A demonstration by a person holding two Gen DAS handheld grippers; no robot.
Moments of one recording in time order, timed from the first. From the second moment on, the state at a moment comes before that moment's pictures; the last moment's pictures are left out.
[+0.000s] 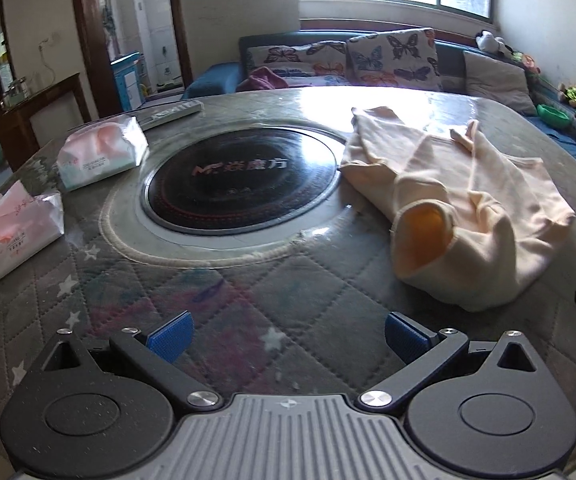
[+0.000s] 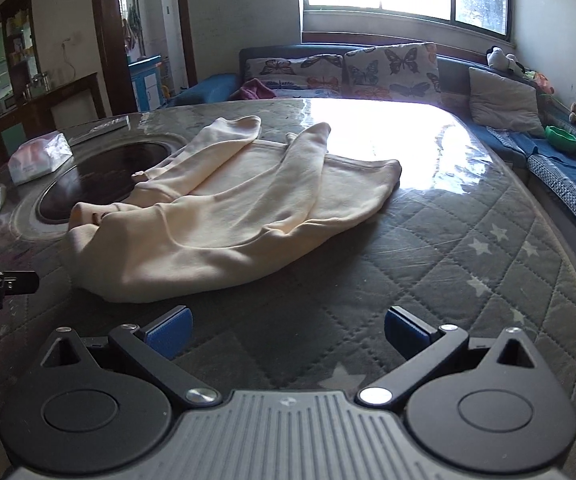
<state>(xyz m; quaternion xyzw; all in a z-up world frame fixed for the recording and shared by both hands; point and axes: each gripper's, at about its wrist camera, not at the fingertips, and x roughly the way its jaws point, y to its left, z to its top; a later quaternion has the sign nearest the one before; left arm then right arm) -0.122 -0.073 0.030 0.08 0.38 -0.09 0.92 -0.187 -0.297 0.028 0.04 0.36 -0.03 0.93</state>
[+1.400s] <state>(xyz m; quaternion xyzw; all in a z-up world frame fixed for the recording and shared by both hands) -0.133 -0.106 0.027 0.11 0.38 -0.11 0.91 -0.187 -0.270 0.024 0.02 0.38 0.00 0.93</state>
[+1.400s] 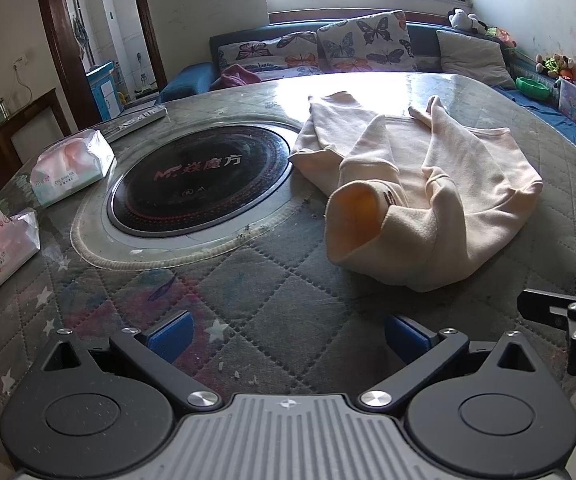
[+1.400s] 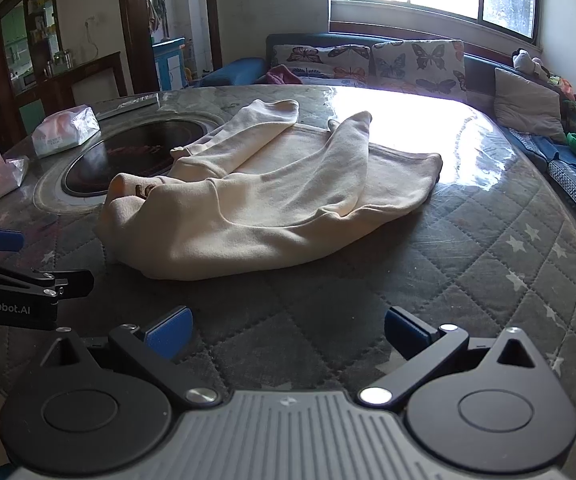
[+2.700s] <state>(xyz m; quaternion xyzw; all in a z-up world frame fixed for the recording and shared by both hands) -0.137 -0.116 0.026 0.12 0.38 -0.12 0.91 -0.188 -0.267 0.027 0.01 0.37 0.01 0.93</state>
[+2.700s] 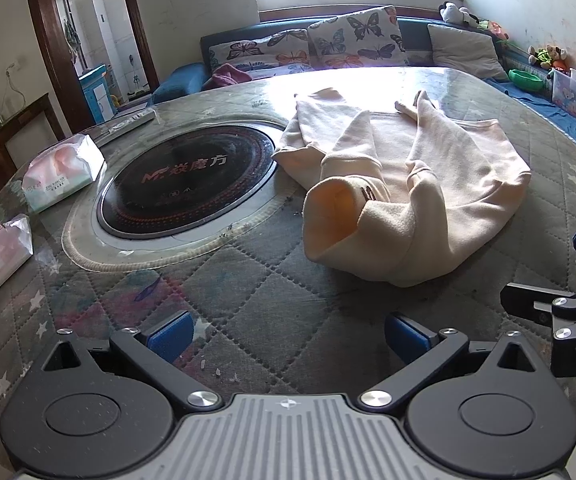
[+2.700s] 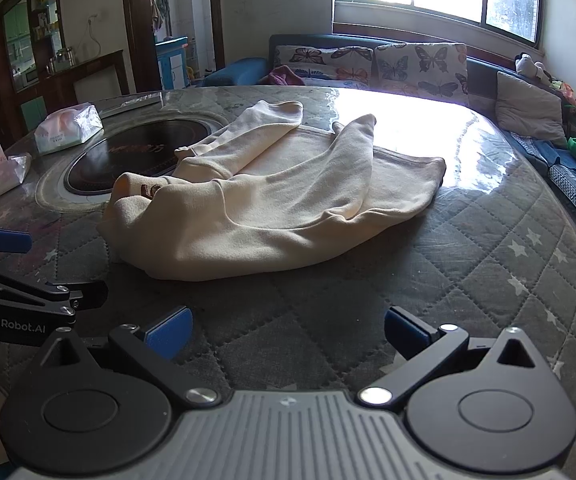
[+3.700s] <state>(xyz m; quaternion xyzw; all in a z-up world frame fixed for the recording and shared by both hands) -0.135 -0.119 0.023 0.12 0.39 -0.12 0.91 -0.184 -0.267 0.026 0.01 0.38 0.01 0.93</state>
